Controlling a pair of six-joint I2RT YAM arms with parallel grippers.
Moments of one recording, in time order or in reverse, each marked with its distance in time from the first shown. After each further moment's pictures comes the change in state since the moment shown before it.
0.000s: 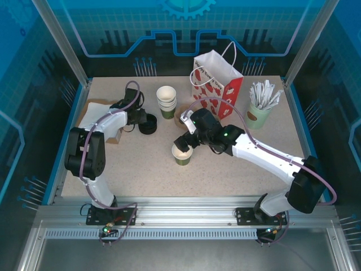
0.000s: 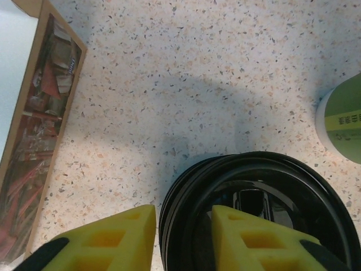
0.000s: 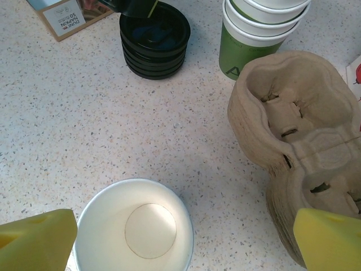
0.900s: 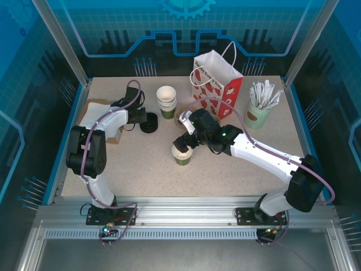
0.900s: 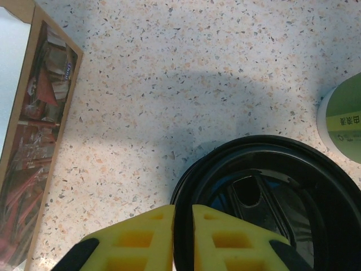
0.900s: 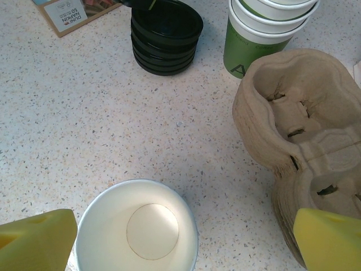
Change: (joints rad) left arm 0.000 0.019 0.032 -0.024 0.000 0.019; right arm 0.003 0.014 0.002 0.003 -0.003 -0.001
